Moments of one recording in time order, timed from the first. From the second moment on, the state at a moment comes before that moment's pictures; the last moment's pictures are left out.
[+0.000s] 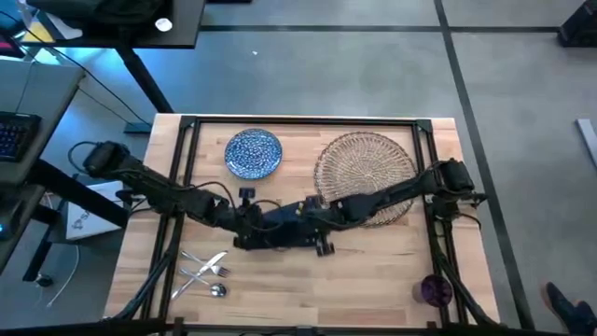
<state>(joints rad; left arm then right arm) -0.38 1.36 0.74 -0.38 -0.39 -0.05 0.25 1.90 1.33 -0.46 0.08 -0.07</state>
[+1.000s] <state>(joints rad) -0.57 1.36 0.85 -0.28 -0.27 0.02 0.26 1.81 1.33 -0.51 0.30 -0.16</state>
